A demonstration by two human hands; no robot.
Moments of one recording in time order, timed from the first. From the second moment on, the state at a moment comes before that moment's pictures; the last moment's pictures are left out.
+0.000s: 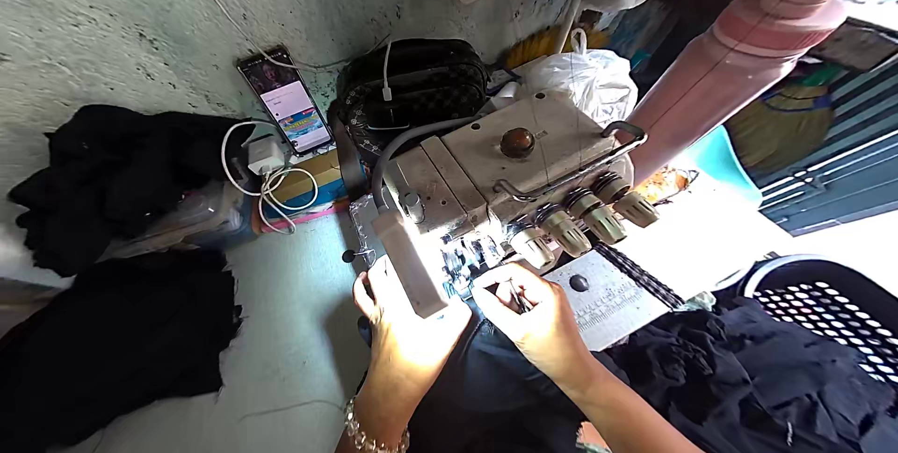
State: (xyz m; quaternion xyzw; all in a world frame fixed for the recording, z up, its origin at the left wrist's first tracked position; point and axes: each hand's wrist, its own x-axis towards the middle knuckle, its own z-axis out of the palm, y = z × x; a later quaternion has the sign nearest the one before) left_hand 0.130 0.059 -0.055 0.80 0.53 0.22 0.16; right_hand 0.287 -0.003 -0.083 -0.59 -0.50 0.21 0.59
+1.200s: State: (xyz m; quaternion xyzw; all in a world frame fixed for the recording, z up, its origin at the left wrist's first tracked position) left_hand 0.130 0.073 -0.047 0.75 0.49 0.43 0.14; right_hand 0.275 0.002 -0.087 -0.62 -0.47 0.18 0.60
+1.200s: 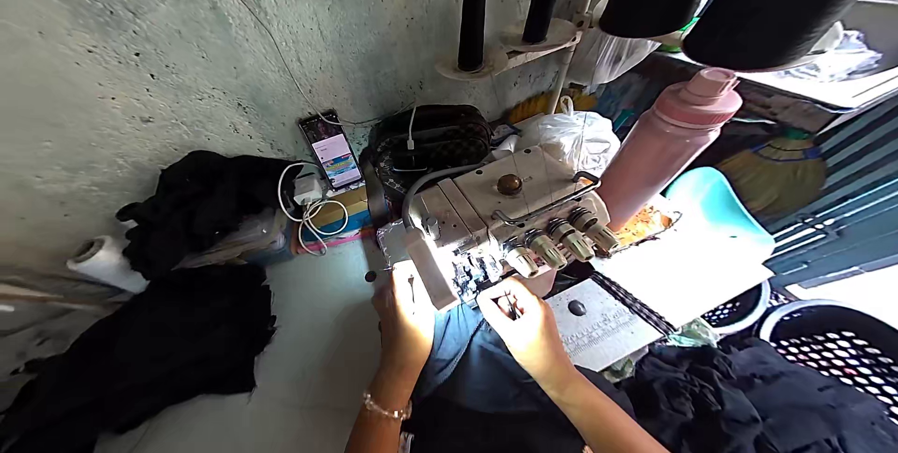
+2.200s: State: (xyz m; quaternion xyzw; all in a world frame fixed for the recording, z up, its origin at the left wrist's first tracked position) left_hand 0.112 0.115 -0.021 0.86 0.46 0.20 0.13; right_hand 0.306 -0.029 -0.061 -0.59 -0.60 0.08 0.53
